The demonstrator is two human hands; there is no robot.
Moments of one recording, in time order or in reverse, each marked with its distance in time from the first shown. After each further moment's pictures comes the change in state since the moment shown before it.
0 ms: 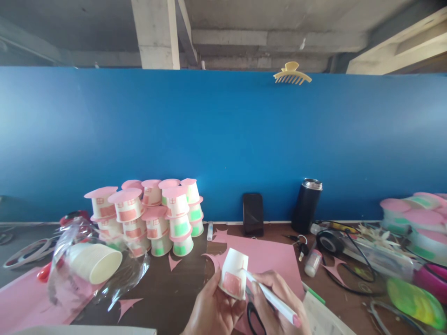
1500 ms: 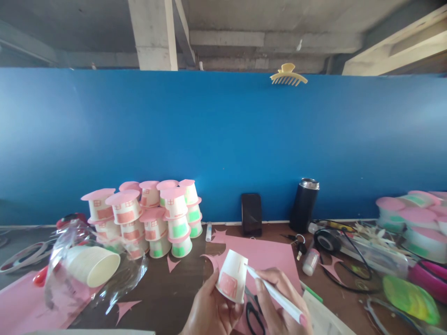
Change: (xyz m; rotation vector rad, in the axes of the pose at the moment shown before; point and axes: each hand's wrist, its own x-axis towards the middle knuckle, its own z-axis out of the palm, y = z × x) left_hand -0.004 0.004 0.006 0.028 0.026 -0.060; right_hand 0.001 0.000 -0.003 0.046 0.094 0.002
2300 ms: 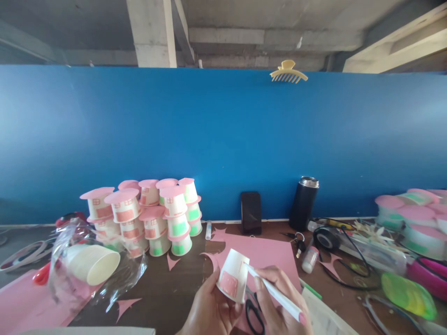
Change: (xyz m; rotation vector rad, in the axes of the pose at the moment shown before) left_hand -0.002 0.000 0.001 0.004 -0.017 -0.031; right_hand -0.002 0.000 -0.004 -0.015 -0.058 -0.005
